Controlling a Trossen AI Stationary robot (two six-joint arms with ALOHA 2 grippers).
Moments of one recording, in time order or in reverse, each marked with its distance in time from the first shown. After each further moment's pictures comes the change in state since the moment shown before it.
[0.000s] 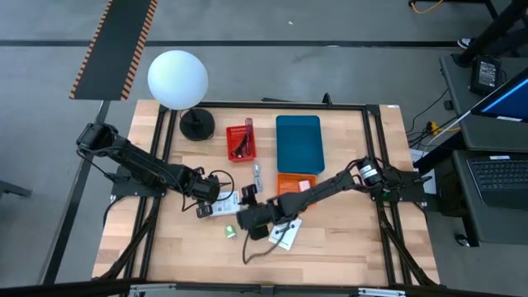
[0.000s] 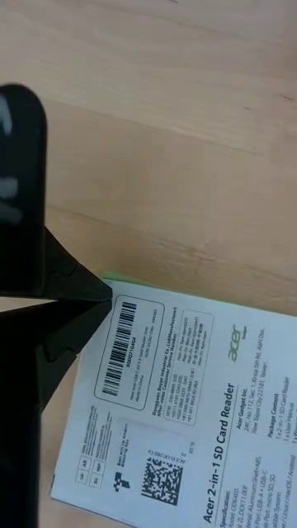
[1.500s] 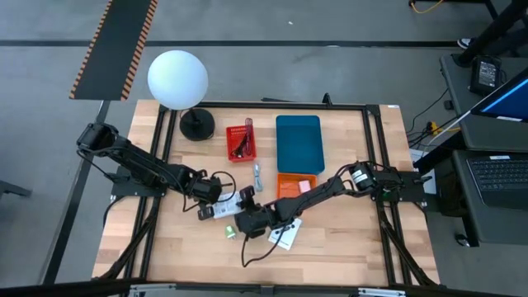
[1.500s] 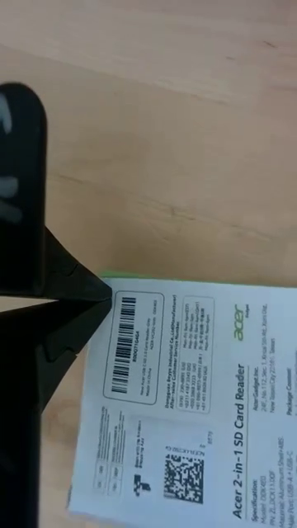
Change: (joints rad) left arm 0.000 0.002 -0.003 0.081 0.055 0.013; right arm 0.003 0.100 -0.001 0.127 0.151 -0.122
